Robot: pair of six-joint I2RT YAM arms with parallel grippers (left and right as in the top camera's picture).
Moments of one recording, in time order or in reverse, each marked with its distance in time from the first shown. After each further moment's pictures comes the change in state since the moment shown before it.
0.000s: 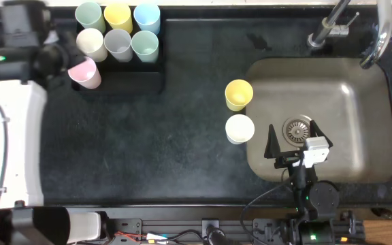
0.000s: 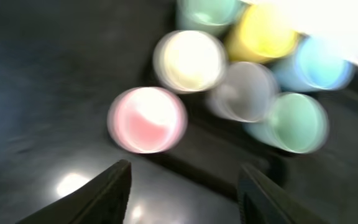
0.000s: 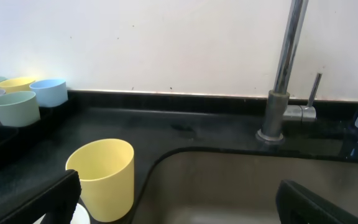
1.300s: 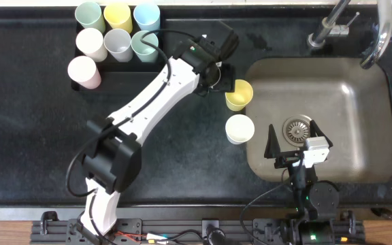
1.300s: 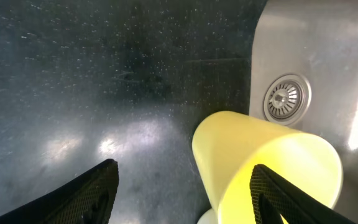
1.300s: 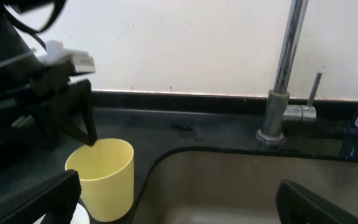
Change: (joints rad) left arm -0.663 0.567 0.278 -0.006 0.167 -0.194; right arm 0.000 0.000 0.000 0.001 0.000 0.000
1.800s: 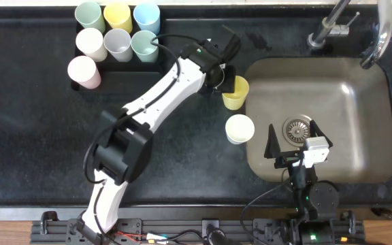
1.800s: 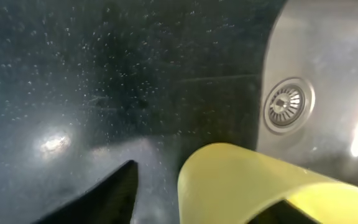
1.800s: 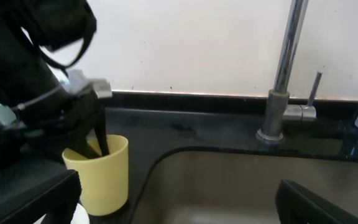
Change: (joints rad) left arm 0.000 0.099 0.004 0.088 0.033 -0.009; right arm 0.000 0.000 0.000 0.000 0.000 0.000
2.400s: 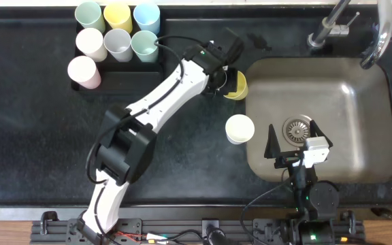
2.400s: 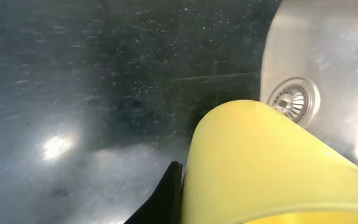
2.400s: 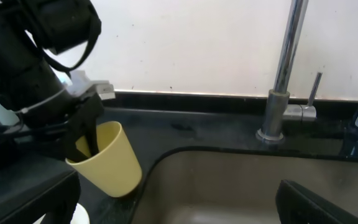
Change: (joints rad) left arm -0.017 -0.019 0.002 -0.016 -0.056 -0.006; right arm 0.000 0.000 0.000 0.000 0.000 0.000
